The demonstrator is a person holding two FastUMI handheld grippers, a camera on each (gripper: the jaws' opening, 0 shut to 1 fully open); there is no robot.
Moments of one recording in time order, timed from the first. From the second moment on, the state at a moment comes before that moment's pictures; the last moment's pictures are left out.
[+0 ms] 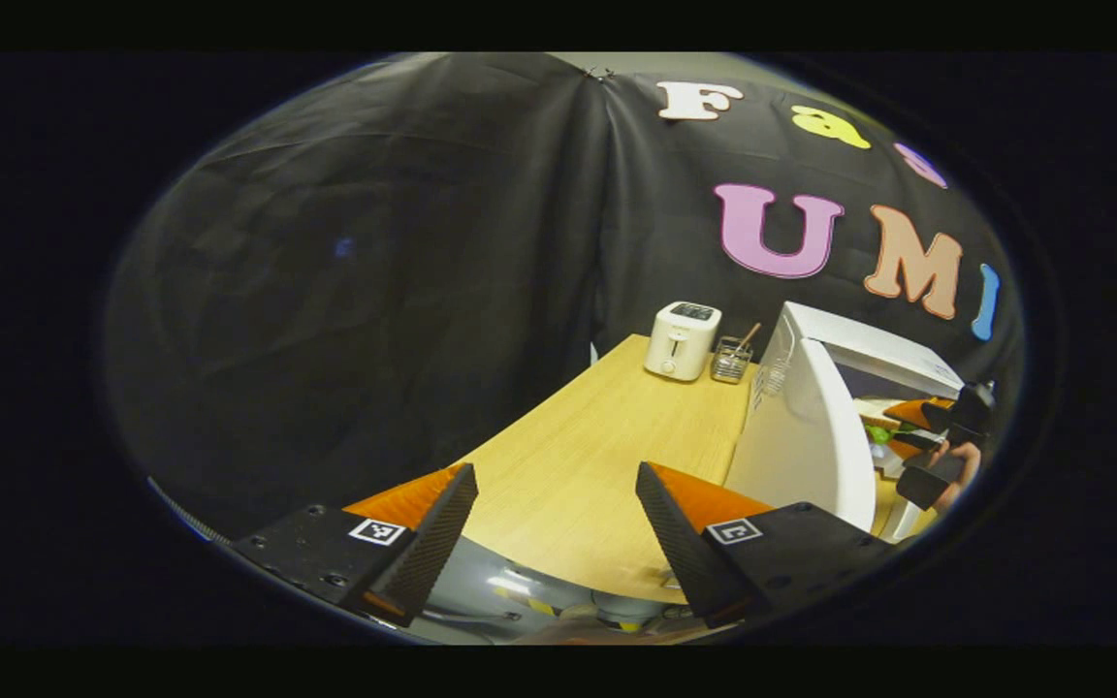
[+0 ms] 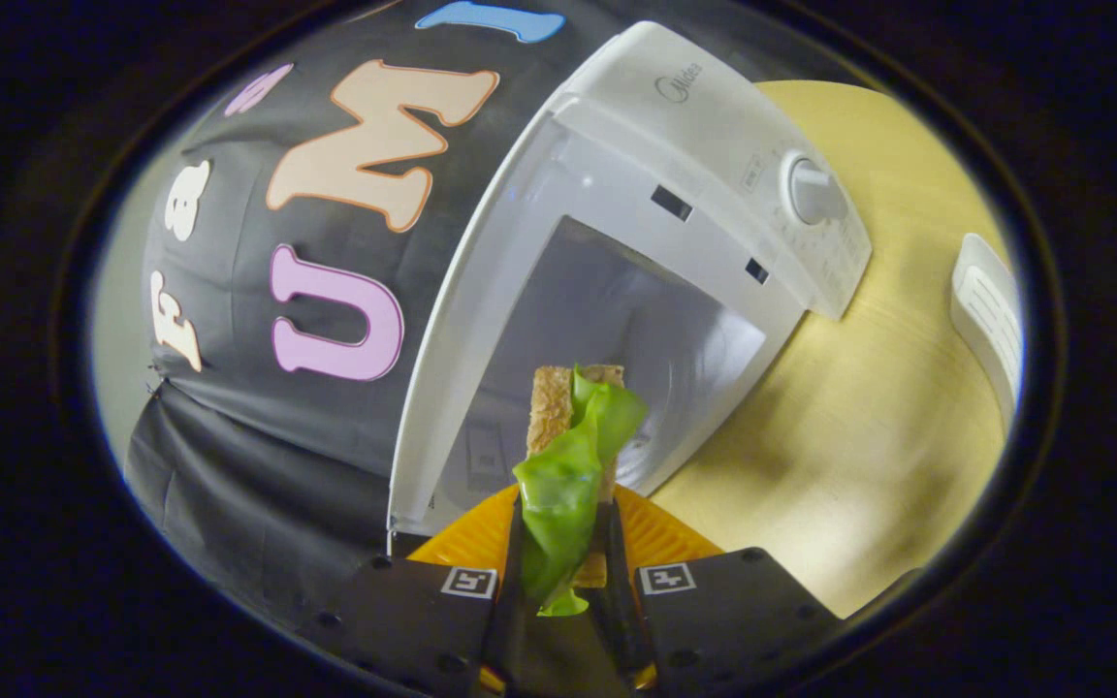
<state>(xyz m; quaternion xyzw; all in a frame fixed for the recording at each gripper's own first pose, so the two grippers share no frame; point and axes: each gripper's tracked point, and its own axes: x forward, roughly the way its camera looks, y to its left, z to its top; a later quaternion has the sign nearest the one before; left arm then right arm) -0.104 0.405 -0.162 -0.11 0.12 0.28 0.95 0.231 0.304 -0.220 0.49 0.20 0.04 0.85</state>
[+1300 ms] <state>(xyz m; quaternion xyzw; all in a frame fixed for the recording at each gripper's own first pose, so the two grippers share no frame) -0.128 0.398 -0.208 -0.17 0.18 0.29 0.93 0.301 0.269 -0.265 0.35 0.15 -0.08 0.92</state>
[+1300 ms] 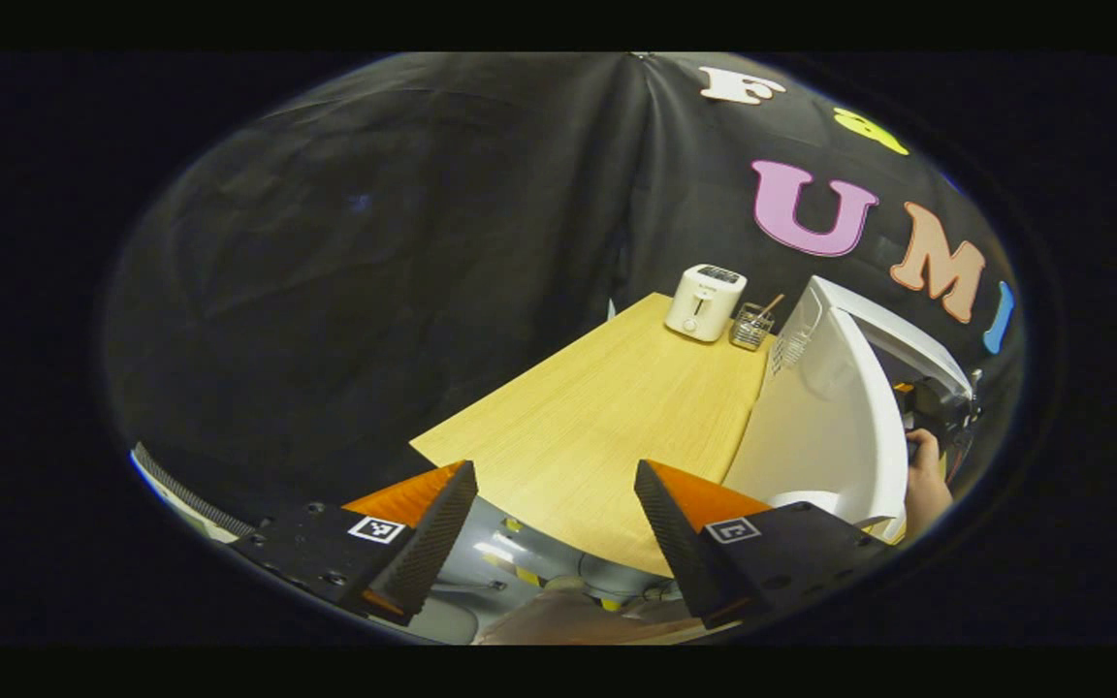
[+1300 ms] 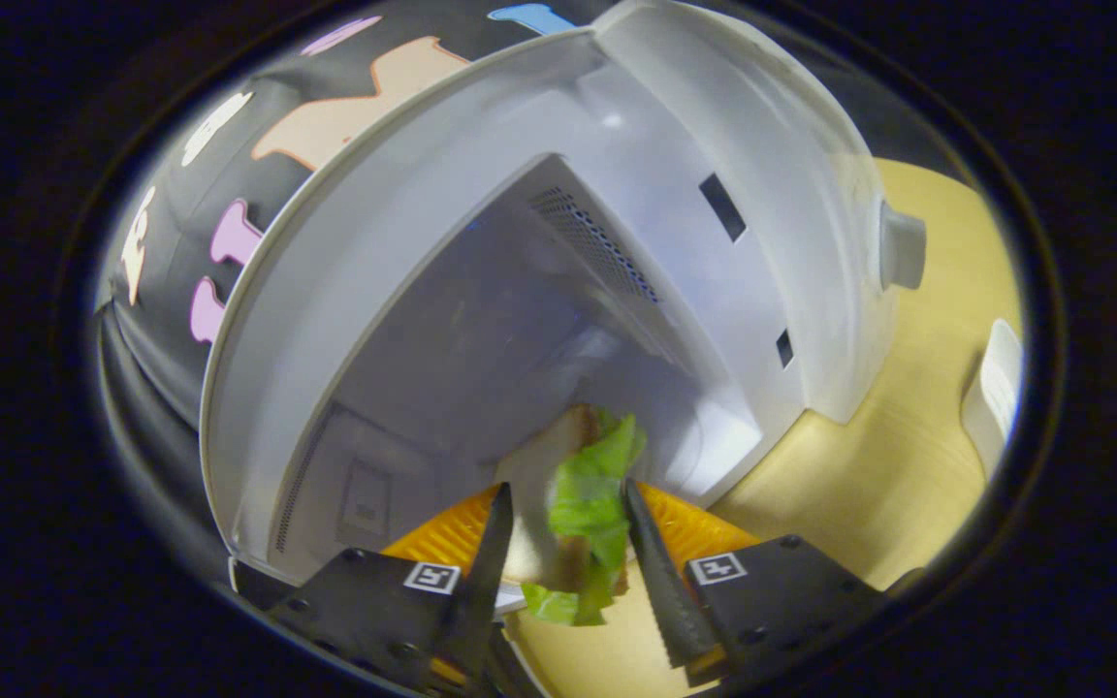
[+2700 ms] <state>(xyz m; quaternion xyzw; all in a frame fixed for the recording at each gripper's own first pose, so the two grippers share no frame) -0.085 0.357 -0.209 -0.13 0.22 0.19 0.95 0.067 0.224 -0.219 0.22 0.15 -0.07 0.96</state>
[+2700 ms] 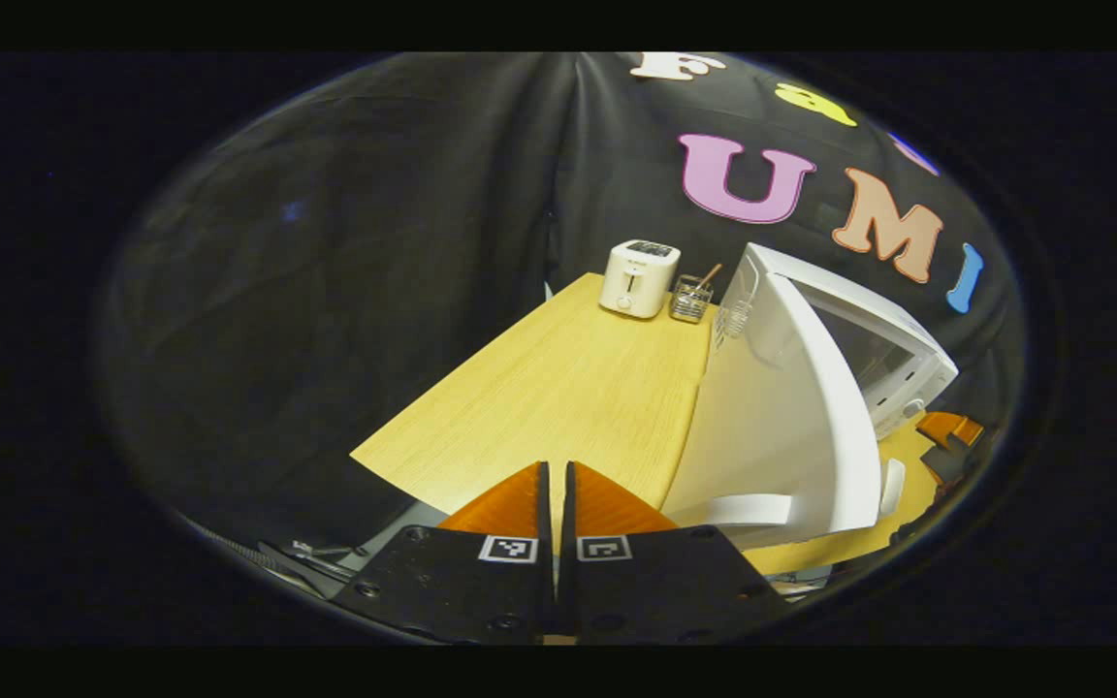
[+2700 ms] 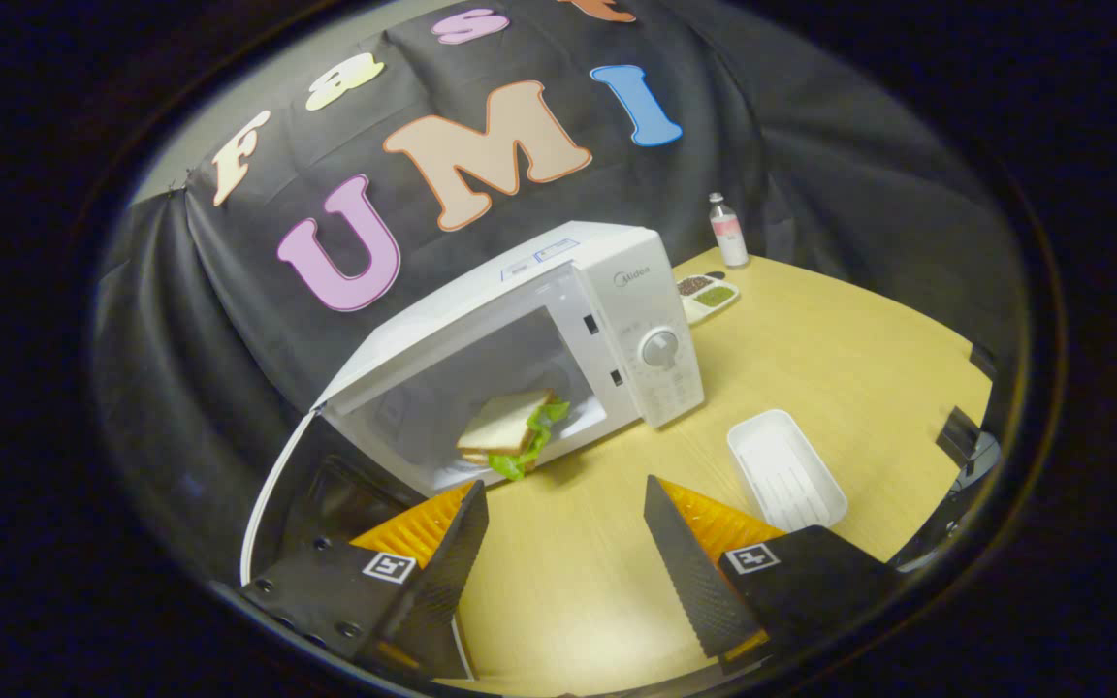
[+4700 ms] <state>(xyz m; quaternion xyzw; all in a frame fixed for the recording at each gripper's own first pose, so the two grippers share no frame) 0.072 0.058 -0.171 -0.01 0.25 -0.01 0.97 0.080 0.061 -0.120 0.07 0.03 -0.04 1.00</state>
